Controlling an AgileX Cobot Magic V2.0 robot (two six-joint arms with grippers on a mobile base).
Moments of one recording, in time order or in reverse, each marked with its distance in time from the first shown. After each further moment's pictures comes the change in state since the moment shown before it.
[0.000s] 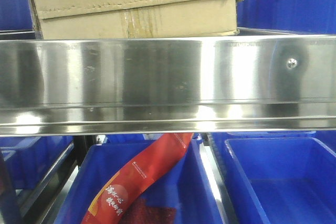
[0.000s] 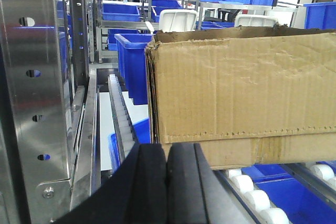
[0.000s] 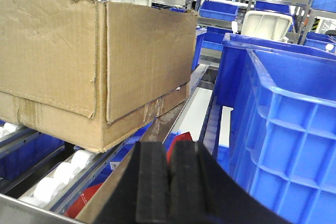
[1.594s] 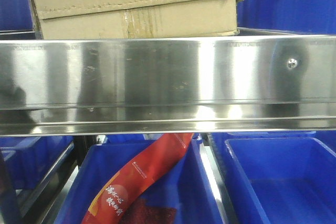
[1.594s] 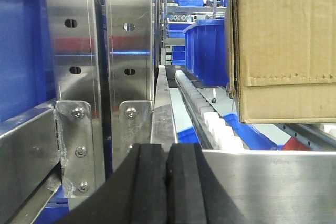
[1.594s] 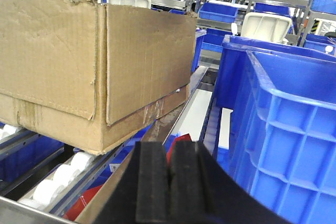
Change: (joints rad) left arm 0.231 -0.328 0.507 -0.029 -0.261 0.081; right arm 0.000 0.000 0.000 0.000 -0.008 0.000
